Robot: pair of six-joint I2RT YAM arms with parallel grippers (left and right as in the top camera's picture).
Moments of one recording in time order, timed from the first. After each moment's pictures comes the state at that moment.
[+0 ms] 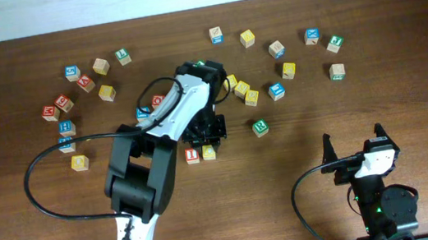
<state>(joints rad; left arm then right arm) -0.52 2.30 1.80 -1.32 0.12 -0.44 0.01 0.02 0.01 -0.07 0.02 0.00</state>
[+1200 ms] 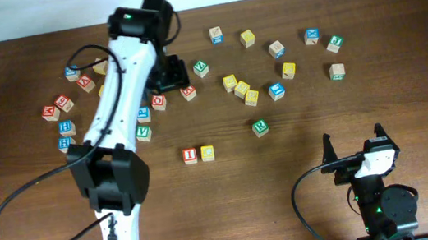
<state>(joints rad) -0.30 2.30 2.37 -1.59 -0.04 -0.42 0.01 0.02 0.01 -0.07 0.02 0.00</state>
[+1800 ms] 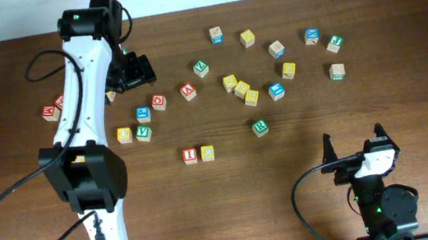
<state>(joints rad) -0.13 2.30 2.37 -1.59 -0.03 -0.41 0.01 0.02 0.01 -0.07 0.02 0.00</state>
